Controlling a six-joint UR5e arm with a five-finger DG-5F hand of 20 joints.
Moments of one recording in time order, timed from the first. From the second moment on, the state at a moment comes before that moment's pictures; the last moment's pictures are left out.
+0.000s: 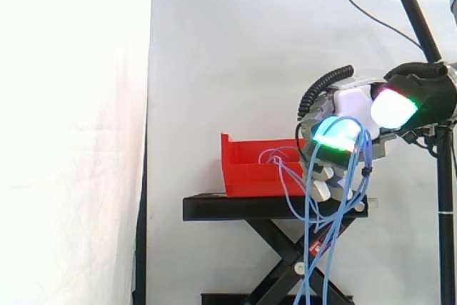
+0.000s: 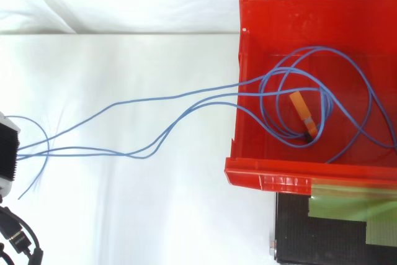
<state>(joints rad) 0.16 -2.07 -1.27 -3.16 -1.58 -0.28</state>
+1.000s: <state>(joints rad) 0.16 -2.07 -1.27 -3.16 -1.58 -0.28</state>
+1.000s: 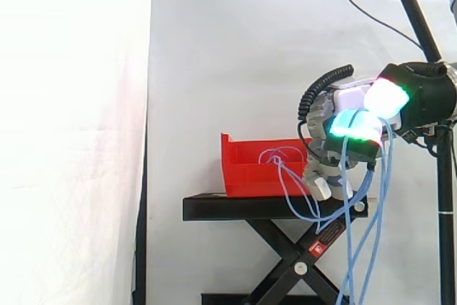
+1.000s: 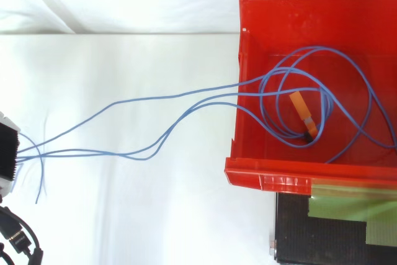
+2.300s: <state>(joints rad) 0.16 -2.07 -1.27 -3.16 -1.58 -0.28</state>
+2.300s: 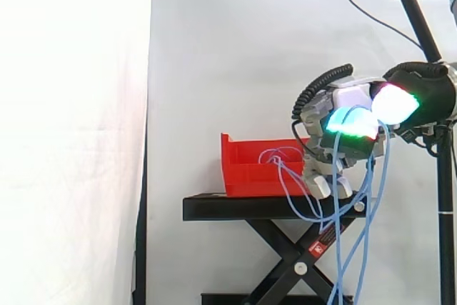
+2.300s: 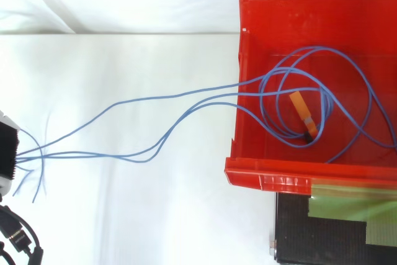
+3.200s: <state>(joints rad) 0.16 -2.07 -1.27 -3.15 -1.58 -0.28</state>
